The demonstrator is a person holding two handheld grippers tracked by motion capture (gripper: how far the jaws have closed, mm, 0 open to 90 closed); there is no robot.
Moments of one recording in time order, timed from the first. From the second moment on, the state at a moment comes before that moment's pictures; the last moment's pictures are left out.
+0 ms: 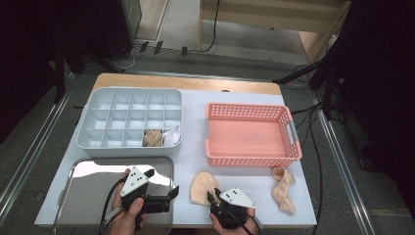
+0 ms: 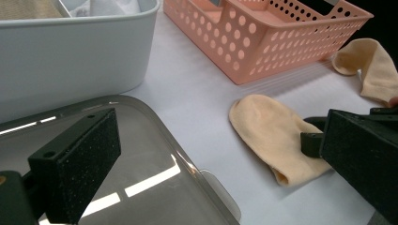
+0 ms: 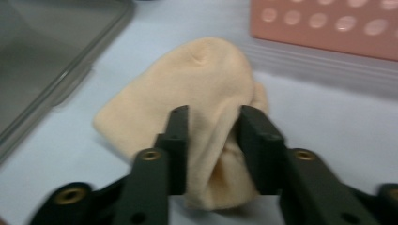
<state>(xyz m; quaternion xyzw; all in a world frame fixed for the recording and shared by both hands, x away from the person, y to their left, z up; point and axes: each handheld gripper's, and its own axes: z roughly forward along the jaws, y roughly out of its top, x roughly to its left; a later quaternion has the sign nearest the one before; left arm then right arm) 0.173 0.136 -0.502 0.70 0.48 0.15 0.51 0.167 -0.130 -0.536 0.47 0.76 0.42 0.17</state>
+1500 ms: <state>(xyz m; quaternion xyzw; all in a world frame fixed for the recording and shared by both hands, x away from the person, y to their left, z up) 0.170 0.126 -0.508 0.72 0.47 0.13 0.50 0.211 -0.185 -0.515 0.54 0.70 0.44 0.15</state>
